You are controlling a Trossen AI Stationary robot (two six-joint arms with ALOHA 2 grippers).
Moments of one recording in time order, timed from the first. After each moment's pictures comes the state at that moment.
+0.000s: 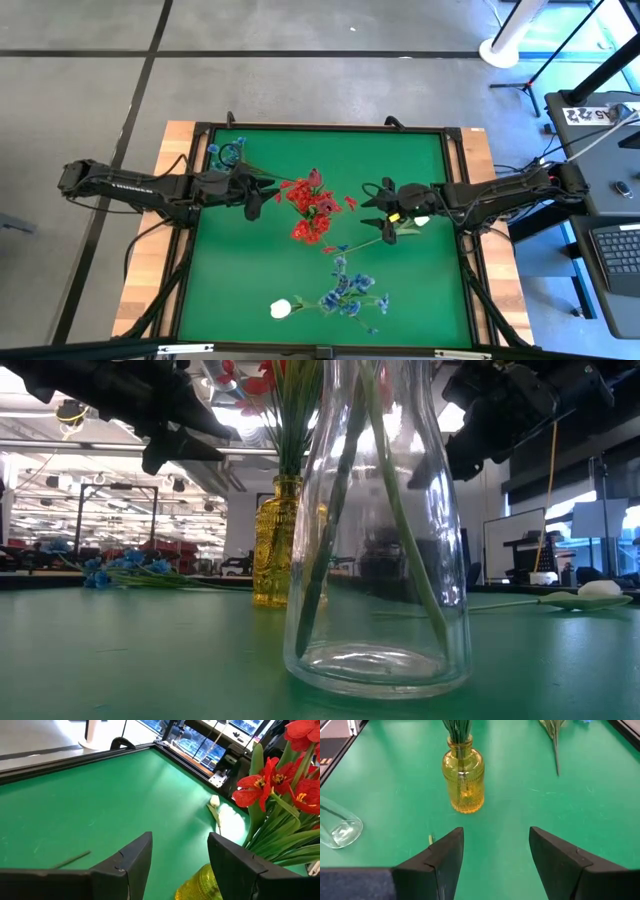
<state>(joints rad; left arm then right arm) -0.02 0.82 0.46 0.01 -0.39 -0.60 0.08 1.14 0.61 -0.01 0.07 0.10</state>
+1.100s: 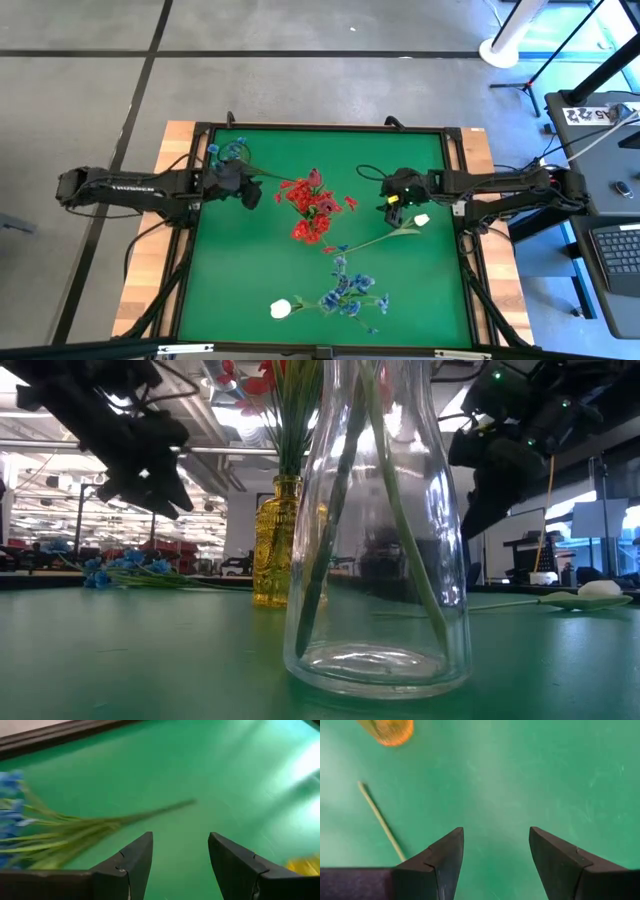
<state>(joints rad) 0.14 0.82 0.46 -0.42 -0.47 -0.70 -0.15 1.14 0.62 -0.36 0.00 0.19</state>
